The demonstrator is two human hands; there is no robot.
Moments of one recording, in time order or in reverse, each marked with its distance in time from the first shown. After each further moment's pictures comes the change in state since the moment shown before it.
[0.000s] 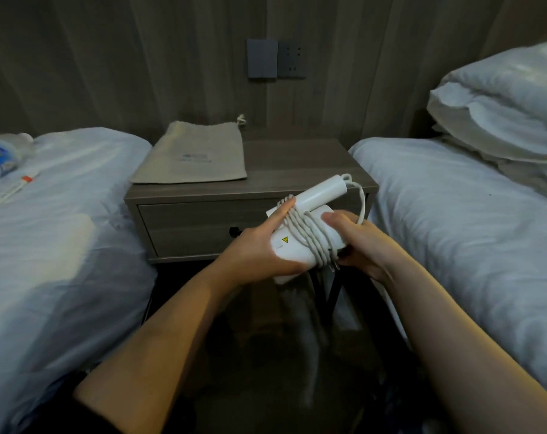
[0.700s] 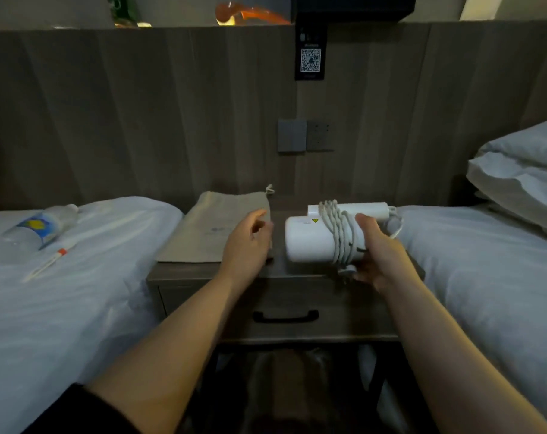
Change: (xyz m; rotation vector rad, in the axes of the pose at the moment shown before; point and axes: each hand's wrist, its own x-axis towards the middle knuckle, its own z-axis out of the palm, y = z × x) left_hand 0.097 0.004 -0.093 -0.002 0.617 -0.018; right_hand 0.097 -0.081 0.013 0.360 0.279 -0.020
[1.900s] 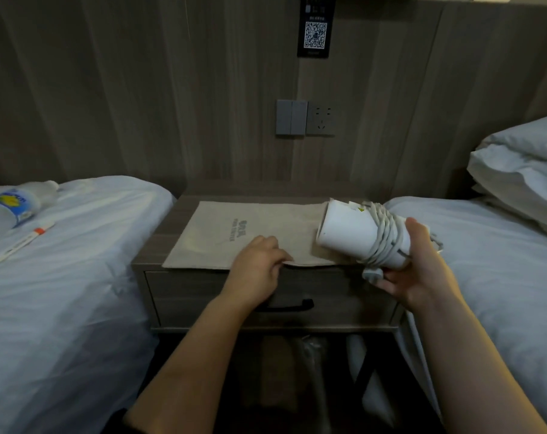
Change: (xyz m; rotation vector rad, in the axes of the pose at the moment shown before) left_hand -0.012 -0.052 0.035 0.555 -0.161 0.436; right_hand 0.008 0.014 -0.043 0.162 0.070 0.084
